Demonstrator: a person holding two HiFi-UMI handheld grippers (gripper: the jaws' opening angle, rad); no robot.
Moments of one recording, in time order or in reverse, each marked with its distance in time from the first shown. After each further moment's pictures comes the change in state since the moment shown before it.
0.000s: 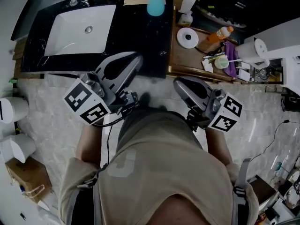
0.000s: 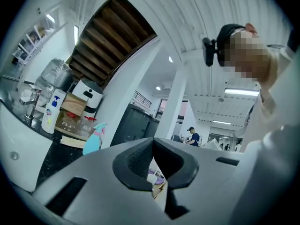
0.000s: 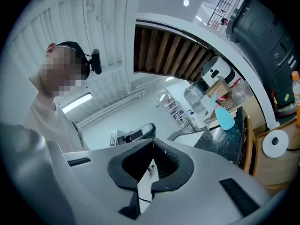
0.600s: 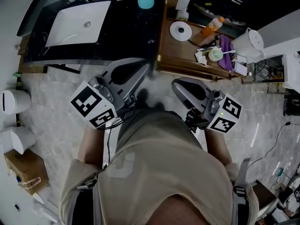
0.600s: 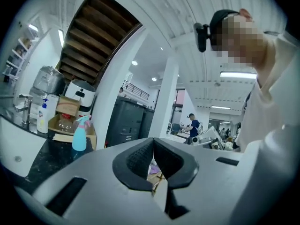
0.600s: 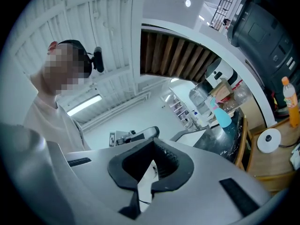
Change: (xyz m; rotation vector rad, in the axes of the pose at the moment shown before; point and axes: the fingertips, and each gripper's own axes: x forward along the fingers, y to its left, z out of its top) left arm 0.029 -0.100 -0.046 0.125 0.109 0.021; right arm -0.082 0.030 -0.010 -0.009 -0.007 0.077
